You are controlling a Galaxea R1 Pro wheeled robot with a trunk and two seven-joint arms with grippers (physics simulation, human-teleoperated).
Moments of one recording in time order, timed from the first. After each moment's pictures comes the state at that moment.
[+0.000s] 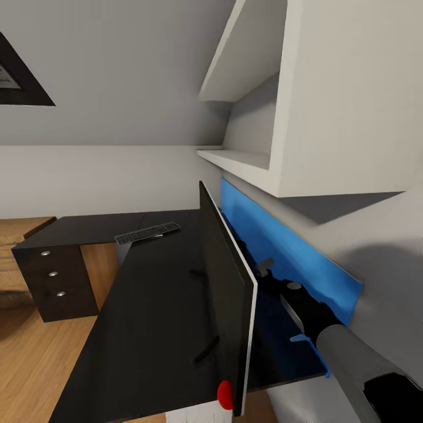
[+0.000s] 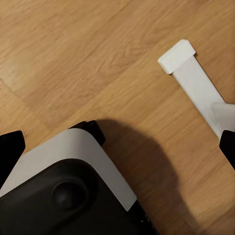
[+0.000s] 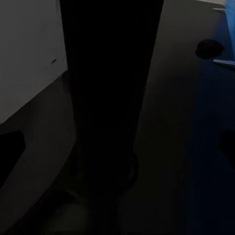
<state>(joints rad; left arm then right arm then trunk) 0.22 0.09 0.09 -0.79 1.02 0.11 0.29 -0.85 -0.07 0.29 -0.57 -0.07 0.09 0.41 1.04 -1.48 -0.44</state>
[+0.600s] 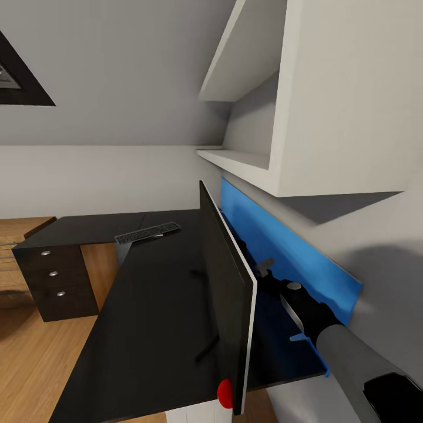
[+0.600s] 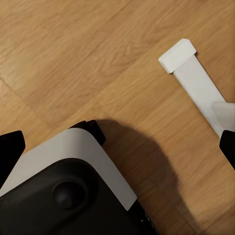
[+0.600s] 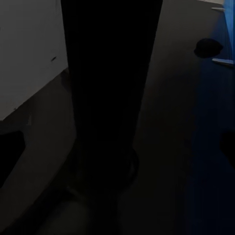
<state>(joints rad) 0.22 0.09 0.09 -0.79 1.02 0.11 0.29 -0.85 -0.07 0.30 -0.57 -0.07 0.09 0.40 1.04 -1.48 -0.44</state>
